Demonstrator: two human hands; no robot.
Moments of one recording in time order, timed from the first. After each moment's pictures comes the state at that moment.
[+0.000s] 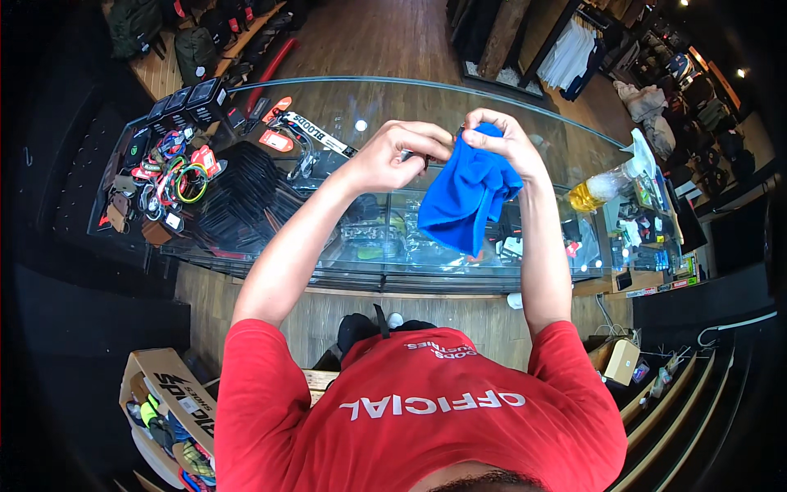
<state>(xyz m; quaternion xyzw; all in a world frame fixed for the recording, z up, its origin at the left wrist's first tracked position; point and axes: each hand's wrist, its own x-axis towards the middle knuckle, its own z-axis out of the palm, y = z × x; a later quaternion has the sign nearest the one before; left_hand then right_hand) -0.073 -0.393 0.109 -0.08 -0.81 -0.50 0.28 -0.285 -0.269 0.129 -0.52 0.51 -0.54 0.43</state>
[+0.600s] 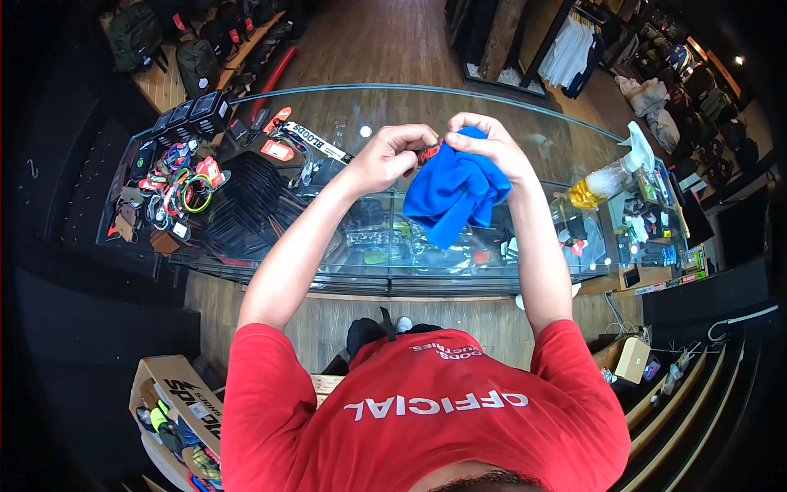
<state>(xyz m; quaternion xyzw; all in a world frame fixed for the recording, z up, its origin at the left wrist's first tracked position) -0.076 -0.395 0.100 -0.04 -0.73 -0.64 0.23 -0.267 -0.271 0.130 -0.50 0.45 -0.56 0.50</state>
